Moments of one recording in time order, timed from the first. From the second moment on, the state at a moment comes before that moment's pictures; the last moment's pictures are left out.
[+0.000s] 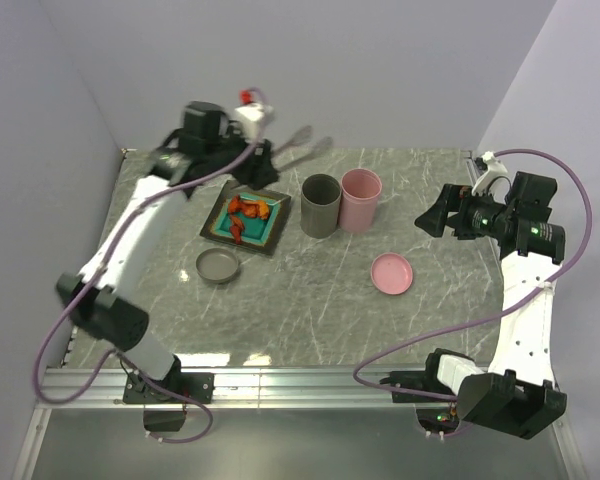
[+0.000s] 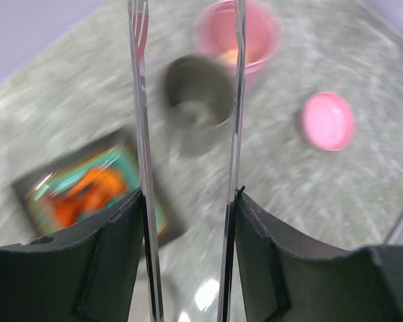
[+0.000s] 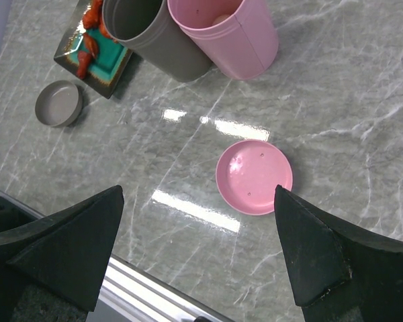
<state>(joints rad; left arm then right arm) -0.43 1.62 1.80 -0.70 0.45 0.11 -0.31 1.09 1.29 -0.94 -0.72 -0.06</state>
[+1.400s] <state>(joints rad) -0.08 1.58 1.24 -0.61 0.19 0.11 -0.31 1.12 1.29 -0.94 -0.72 -0.06</state>
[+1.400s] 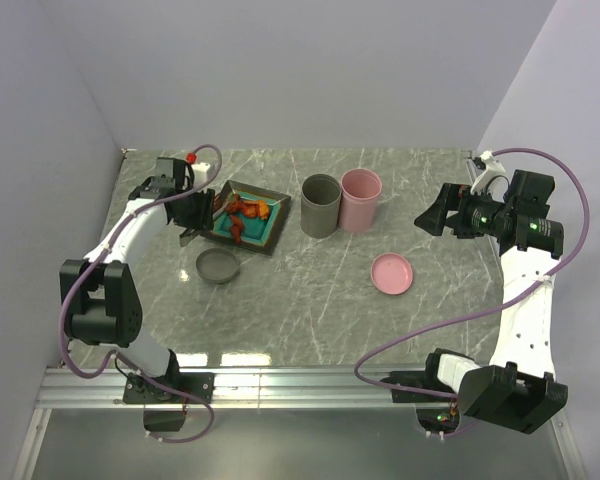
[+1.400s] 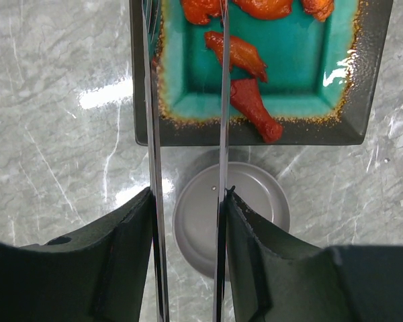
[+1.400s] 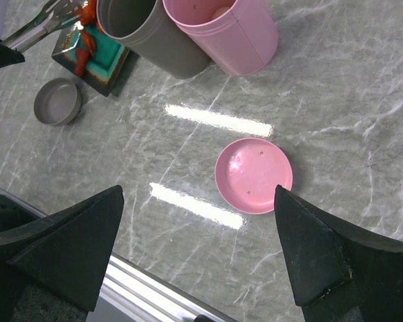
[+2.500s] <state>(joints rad) -0.14 1.65 1.24 -0.59 0.08 0.07 -0.31 1.12 1.28 -0.94 -0.72 -0.06</state>
